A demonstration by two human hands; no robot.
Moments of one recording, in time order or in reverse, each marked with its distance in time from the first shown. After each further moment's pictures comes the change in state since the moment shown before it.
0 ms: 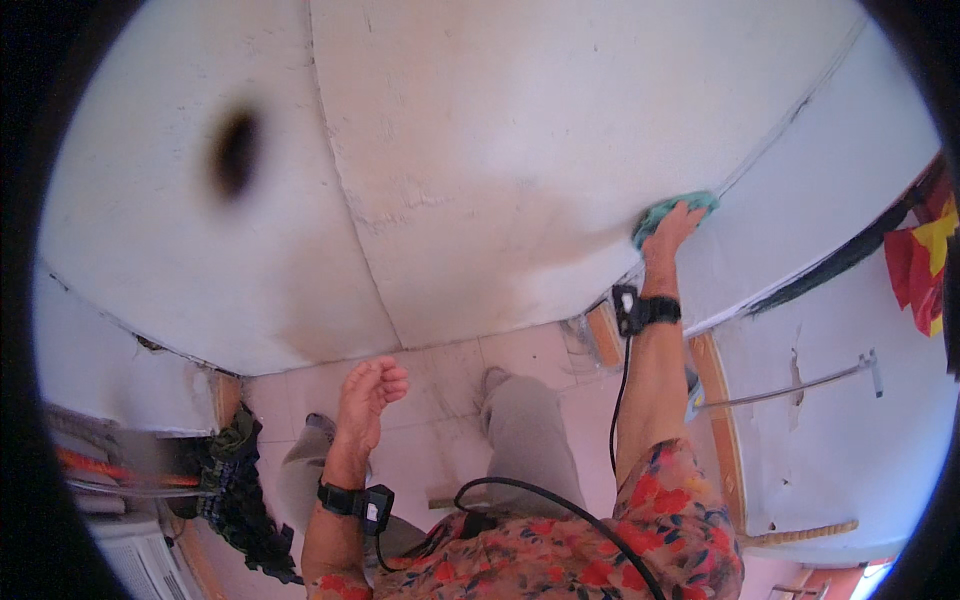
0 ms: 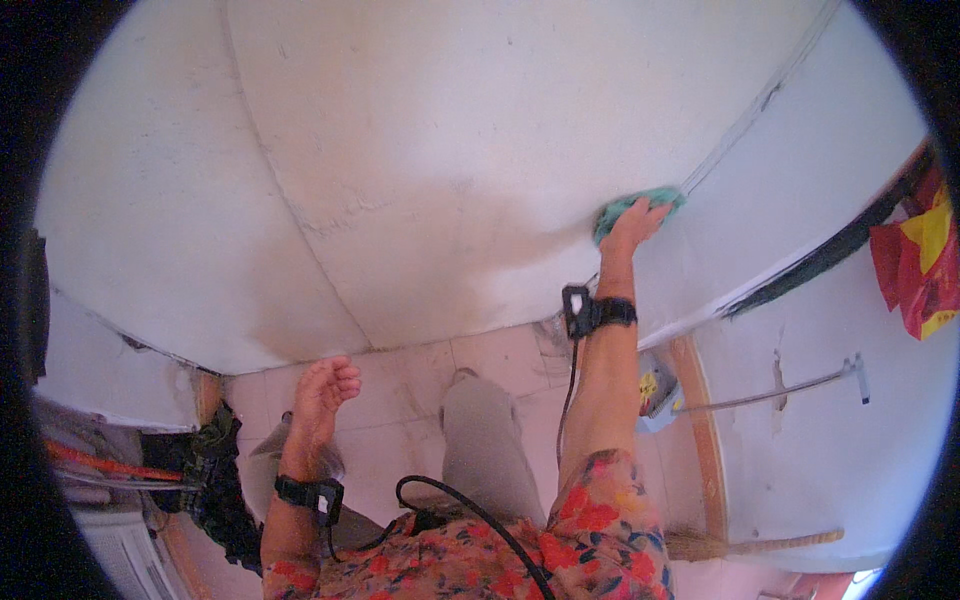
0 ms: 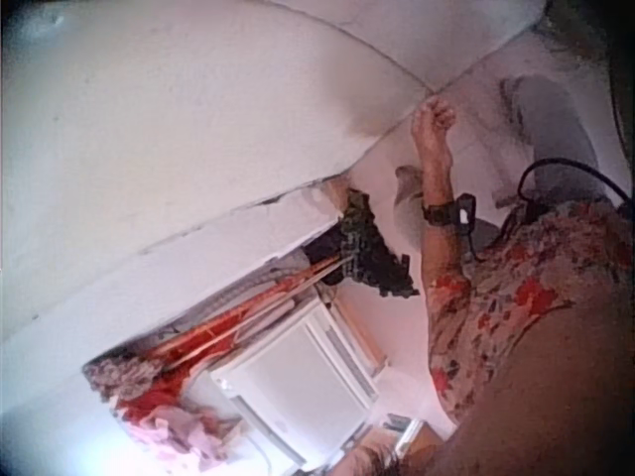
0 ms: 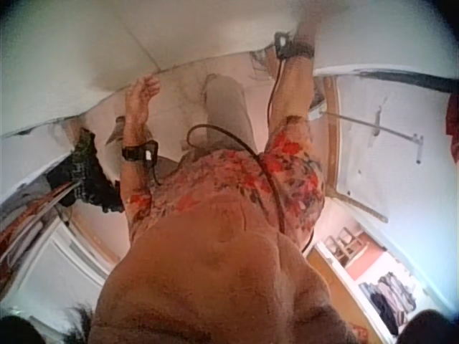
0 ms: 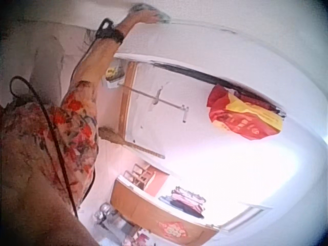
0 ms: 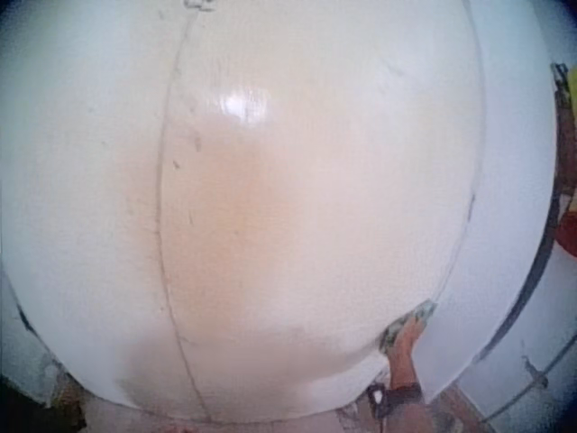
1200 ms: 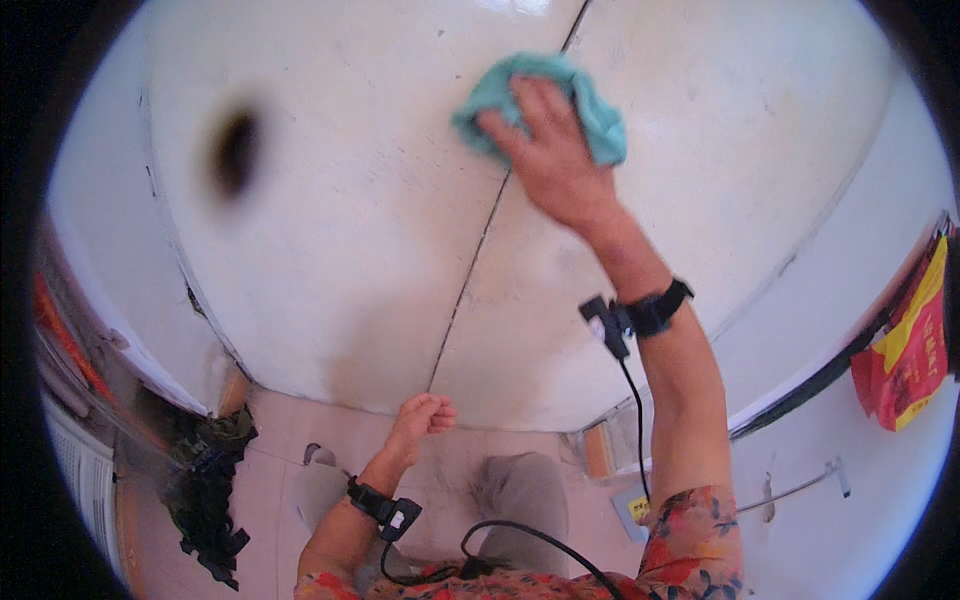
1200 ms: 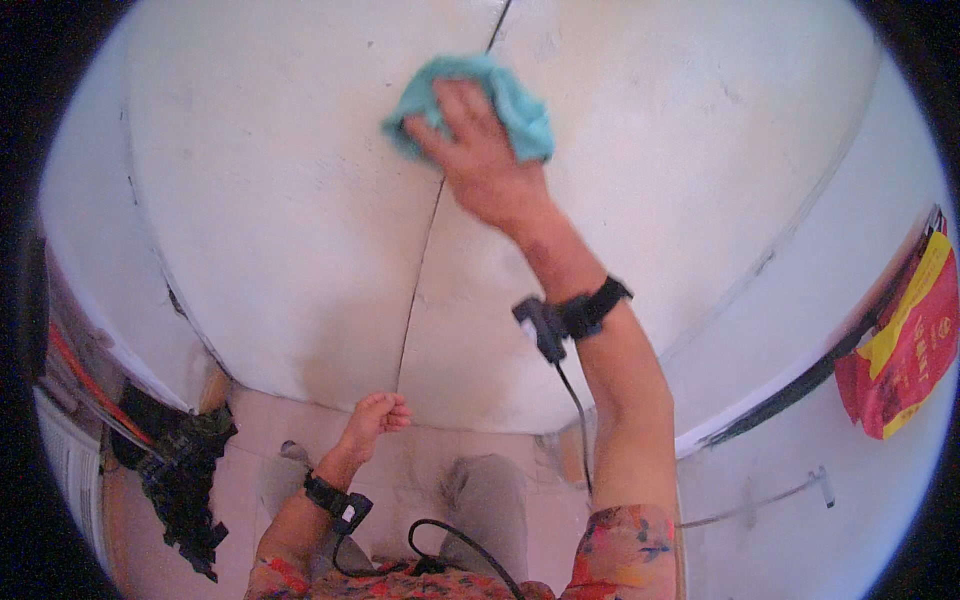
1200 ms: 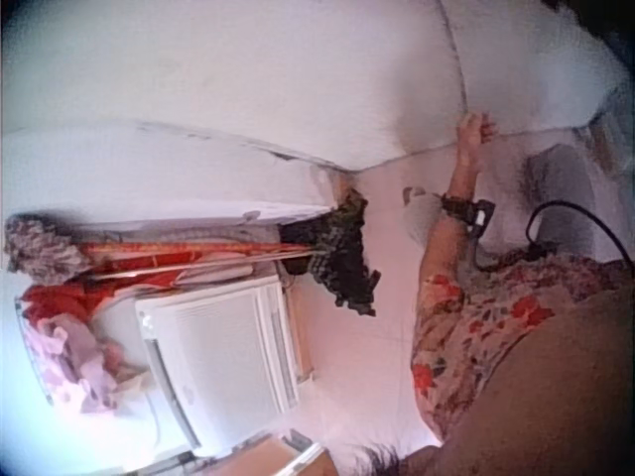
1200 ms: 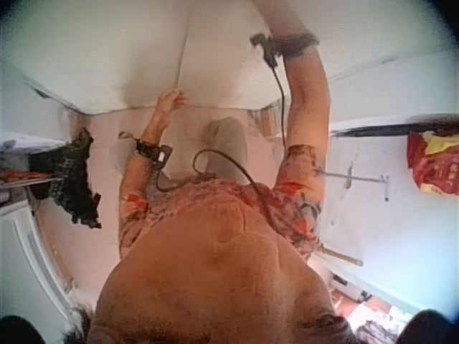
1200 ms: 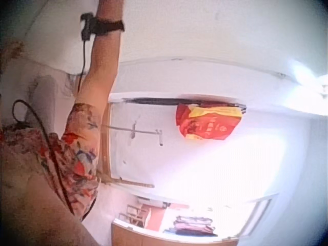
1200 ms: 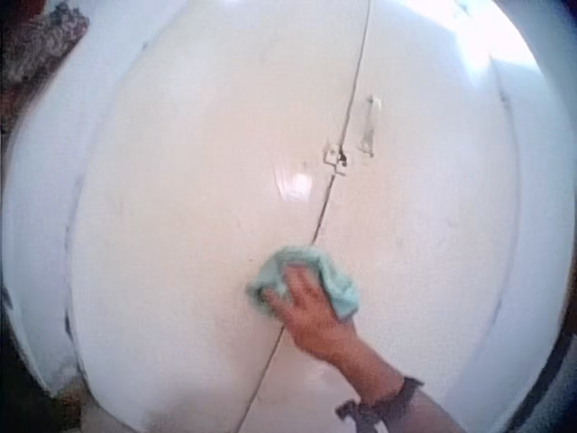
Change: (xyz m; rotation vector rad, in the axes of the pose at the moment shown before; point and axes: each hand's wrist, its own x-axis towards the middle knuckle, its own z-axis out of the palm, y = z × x) left_hand 0.004 0.005 0.003 0.058 -0.016 0.077; right_hand -0.205 -0.308 0.206 -0.264 -0.688 -1.950
